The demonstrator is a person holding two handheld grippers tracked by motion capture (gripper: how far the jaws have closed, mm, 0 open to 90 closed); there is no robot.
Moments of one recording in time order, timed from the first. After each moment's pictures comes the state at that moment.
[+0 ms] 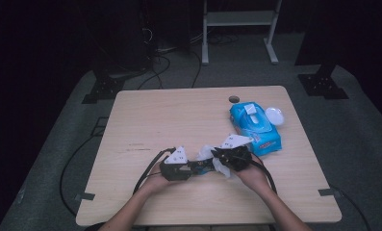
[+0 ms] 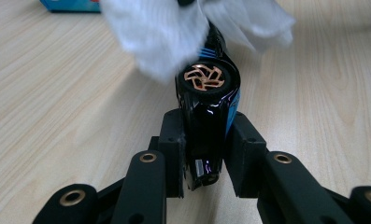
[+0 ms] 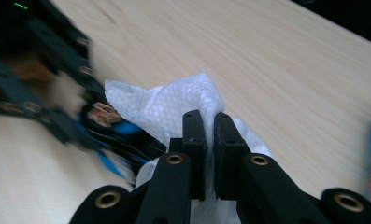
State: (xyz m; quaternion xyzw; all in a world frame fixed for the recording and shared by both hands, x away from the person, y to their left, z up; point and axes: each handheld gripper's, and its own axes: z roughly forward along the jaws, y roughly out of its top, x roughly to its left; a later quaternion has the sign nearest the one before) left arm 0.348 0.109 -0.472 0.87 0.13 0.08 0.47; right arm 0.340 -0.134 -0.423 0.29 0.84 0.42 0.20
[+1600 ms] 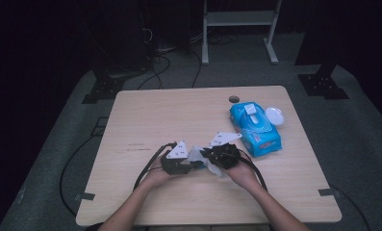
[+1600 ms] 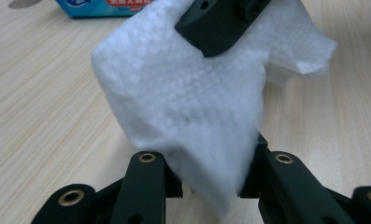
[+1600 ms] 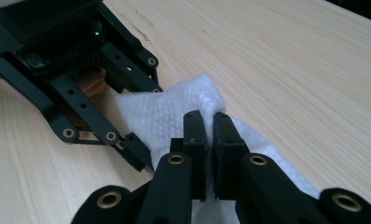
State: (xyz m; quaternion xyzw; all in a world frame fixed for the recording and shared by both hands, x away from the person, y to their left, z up) left arm 0.366 0.110 -0.469 0.87 0.13 0.11 0.46; right arm 0.349 -0.102 -0.422 0.28 0.85 0.43 0.15
